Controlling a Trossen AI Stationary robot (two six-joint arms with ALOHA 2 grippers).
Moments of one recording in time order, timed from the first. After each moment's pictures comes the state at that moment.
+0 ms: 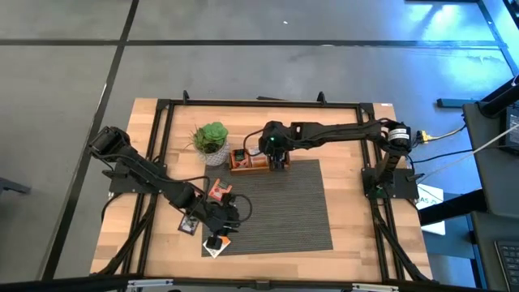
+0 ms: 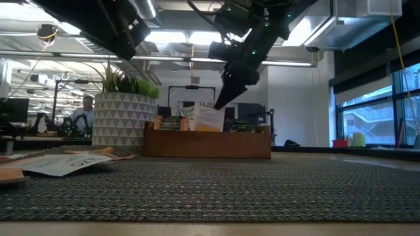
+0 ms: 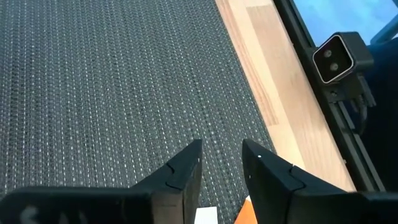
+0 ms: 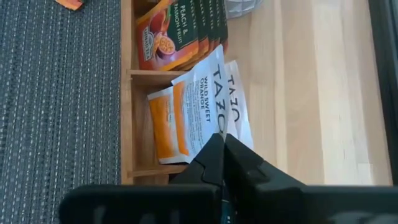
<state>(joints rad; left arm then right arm) -0.53 1.55 0.95 -0.21 -0.15 -0.31 -0.17 1.83 1.33 -0.46 0.08 -0.30</state>
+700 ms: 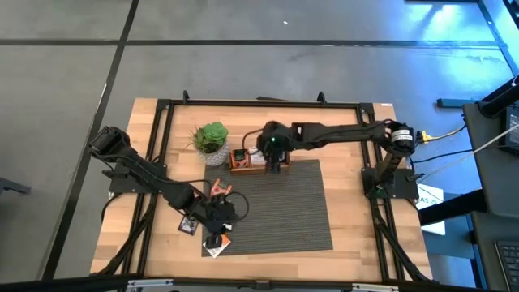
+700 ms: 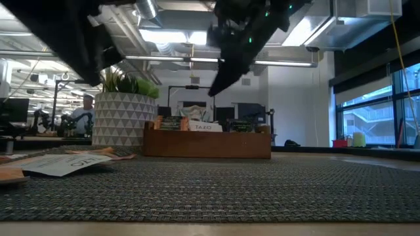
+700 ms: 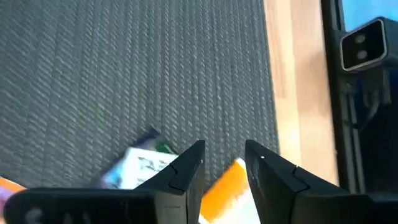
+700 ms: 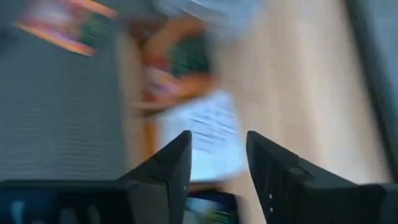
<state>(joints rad) -0.54 1.54 0.93 -0.32 -0.11 -0.62 -0.13 1.80 1.37 -0.44 0.05 -0.17</state>
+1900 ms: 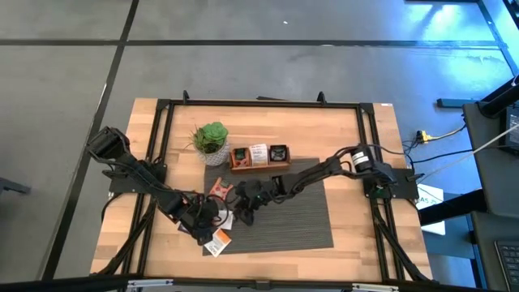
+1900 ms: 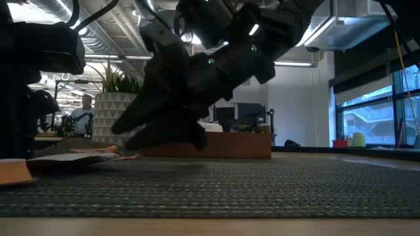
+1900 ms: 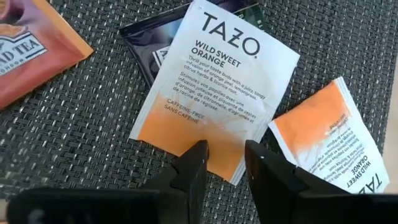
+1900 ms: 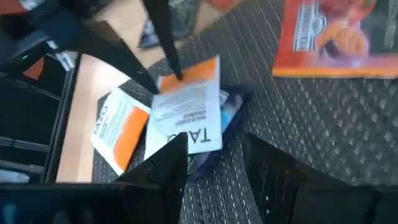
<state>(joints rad) -0.66 1.54 0.66 -0.25 -0.26 -1.01 0.18 2.21 1.36 0.24 -0.14 0.62</state>
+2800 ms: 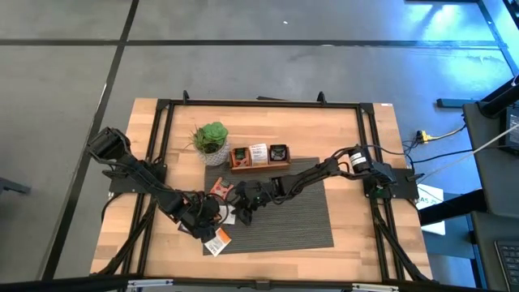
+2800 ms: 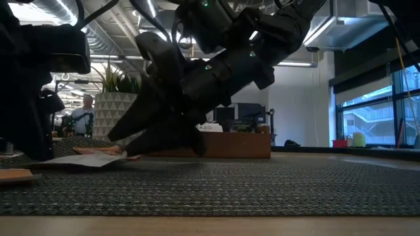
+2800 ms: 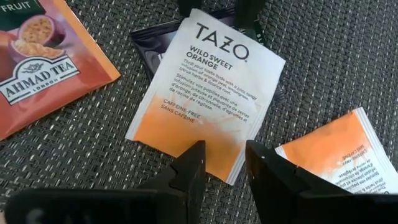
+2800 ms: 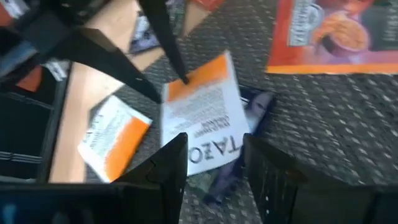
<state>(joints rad) -0.65 1.55 0.66 -0.22 -0.35 -1.03 0.18 2.24 1.37 0.27 -0.11 0.65</state>
